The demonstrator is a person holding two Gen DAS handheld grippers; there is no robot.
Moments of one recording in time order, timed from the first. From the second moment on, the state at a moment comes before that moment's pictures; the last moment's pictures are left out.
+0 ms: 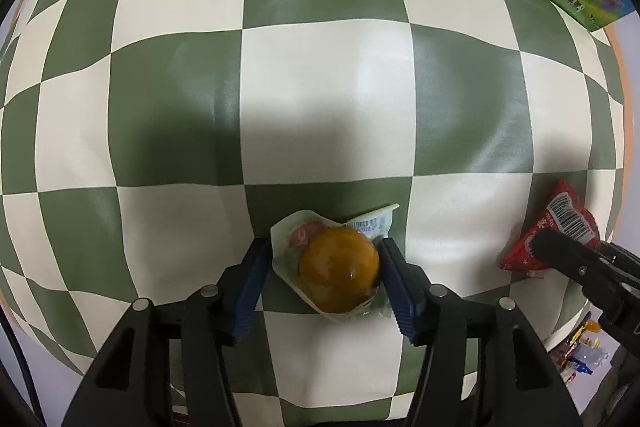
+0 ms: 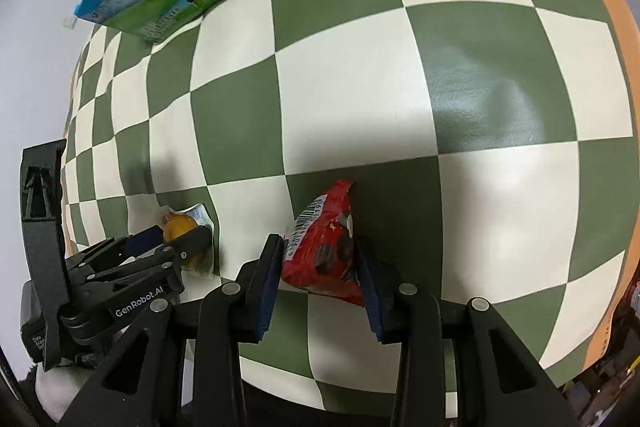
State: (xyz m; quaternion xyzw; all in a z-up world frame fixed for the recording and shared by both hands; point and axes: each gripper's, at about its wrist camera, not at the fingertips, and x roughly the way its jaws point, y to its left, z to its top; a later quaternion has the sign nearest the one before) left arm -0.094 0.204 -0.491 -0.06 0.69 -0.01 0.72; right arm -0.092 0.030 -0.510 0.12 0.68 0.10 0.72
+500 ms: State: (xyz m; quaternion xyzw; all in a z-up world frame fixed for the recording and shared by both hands) left arm -0.114 0.194 -0.455 -0.10 0.67 -0.02 0.74; right arm -0.092 0.032 -0.502 0.12 0.67 0.12 0.72
